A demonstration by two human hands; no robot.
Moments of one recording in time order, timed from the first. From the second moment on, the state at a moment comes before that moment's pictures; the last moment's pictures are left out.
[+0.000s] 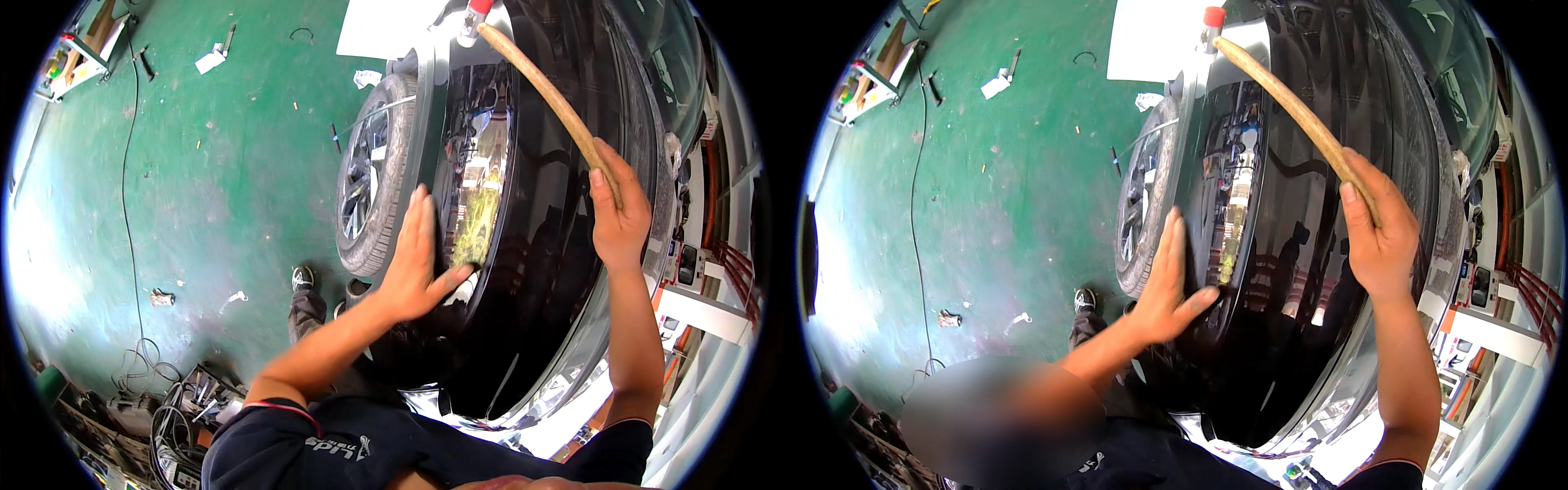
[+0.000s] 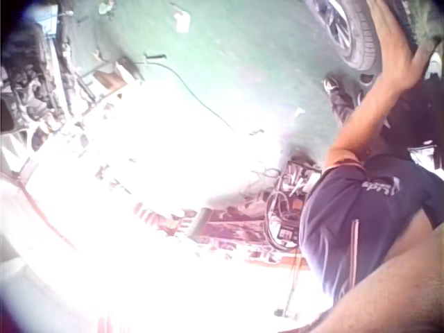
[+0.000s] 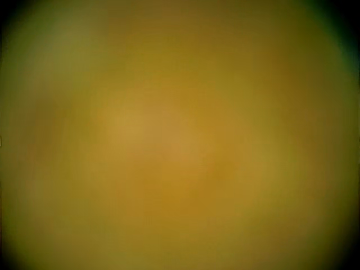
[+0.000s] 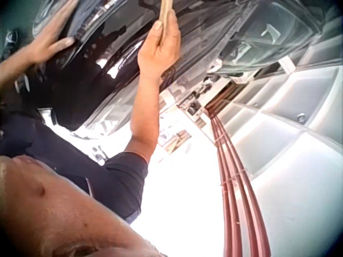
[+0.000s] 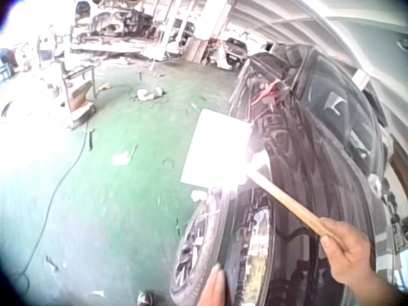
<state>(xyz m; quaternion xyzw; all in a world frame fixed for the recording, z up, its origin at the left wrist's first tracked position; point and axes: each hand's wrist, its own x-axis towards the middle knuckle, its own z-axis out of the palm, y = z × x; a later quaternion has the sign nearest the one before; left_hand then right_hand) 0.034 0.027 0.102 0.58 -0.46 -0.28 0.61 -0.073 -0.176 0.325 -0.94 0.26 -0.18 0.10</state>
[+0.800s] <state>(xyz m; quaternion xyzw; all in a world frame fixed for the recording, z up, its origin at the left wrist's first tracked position) 0.093 -0.119 0.121 0.65 -0.45 -0.17 0.59 -0.067 -0.174 0.324 -0.93 0.29 -0.22 0.10</state>
